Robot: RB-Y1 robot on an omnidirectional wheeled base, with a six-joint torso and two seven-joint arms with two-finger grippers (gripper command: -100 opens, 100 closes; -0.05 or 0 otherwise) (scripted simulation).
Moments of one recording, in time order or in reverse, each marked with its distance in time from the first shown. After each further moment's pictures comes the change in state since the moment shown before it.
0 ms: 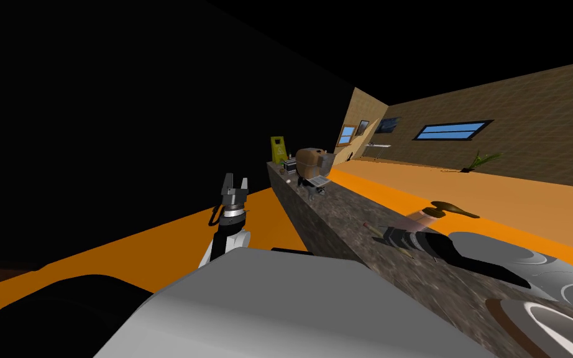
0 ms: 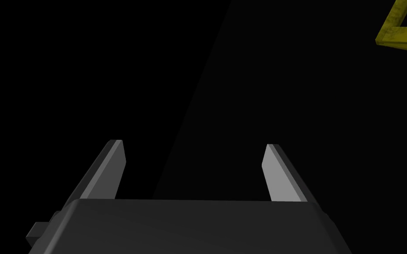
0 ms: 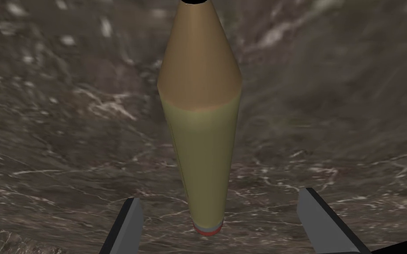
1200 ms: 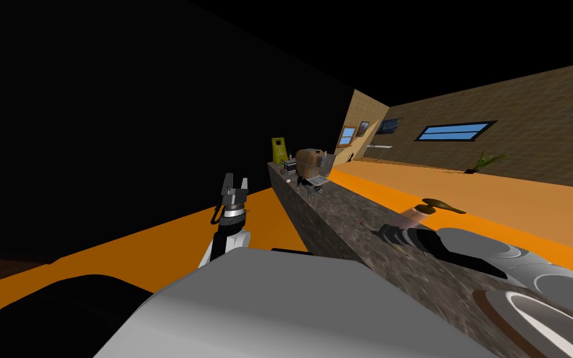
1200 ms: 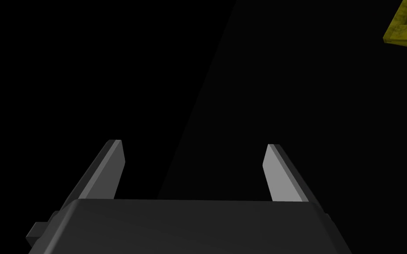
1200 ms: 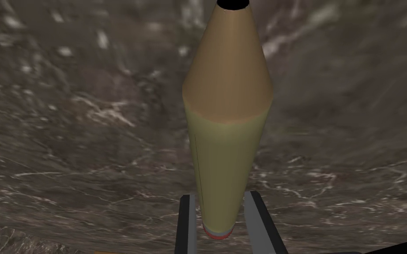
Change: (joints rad) left arm 0.000 0.000 0.000 0.000 0.000 0.000 0.000; right arm -0.046 0.034 0.002 -0.003 0.085 0.019 -0.082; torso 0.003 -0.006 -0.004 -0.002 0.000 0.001
